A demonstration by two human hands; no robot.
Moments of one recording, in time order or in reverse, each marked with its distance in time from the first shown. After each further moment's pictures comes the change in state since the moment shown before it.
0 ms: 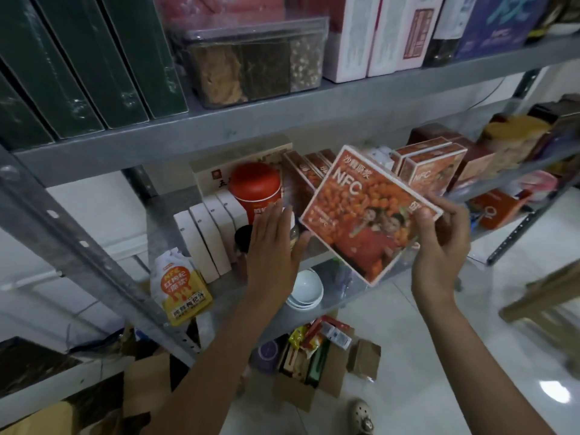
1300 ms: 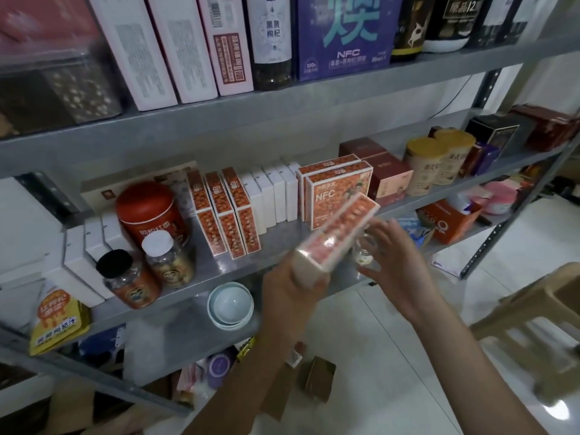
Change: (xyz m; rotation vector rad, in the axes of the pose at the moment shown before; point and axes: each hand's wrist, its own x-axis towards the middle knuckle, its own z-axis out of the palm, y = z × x) left_hand 0.012 0.246 0.110 -0.909 0.082 -0.278; right_hand 0.146 0.064 -0.169 0.265 -0.527 0.806
